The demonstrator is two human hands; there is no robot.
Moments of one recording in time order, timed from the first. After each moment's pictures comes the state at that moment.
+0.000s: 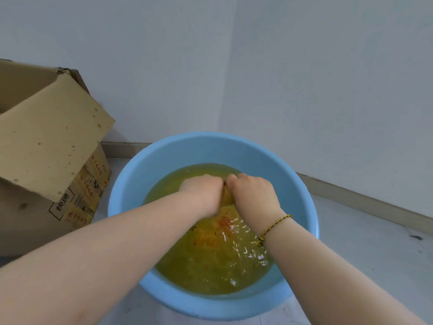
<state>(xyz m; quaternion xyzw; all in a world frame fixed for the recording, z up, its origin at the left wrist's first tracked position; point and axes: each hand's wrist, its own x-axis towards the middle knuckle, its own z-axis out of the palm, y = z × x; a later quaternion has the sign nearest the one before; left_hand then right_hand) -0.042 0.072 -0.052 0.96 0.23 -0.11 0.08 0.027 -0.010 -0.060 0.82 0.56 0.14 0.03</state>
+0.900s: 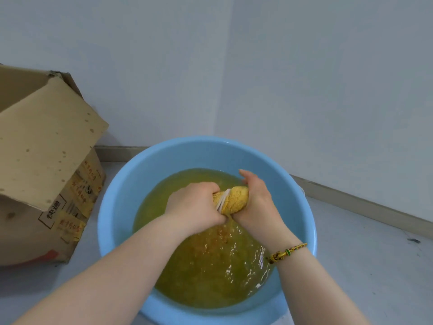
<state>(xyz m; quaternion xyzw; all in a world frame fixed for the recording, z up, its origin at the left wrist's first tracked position) -0.058 0.074 -0.076 0.93 0.25 0.09 0.26 0.031 -0.028 -0.077 0.85 0.37 -0.14 -0.35</state>
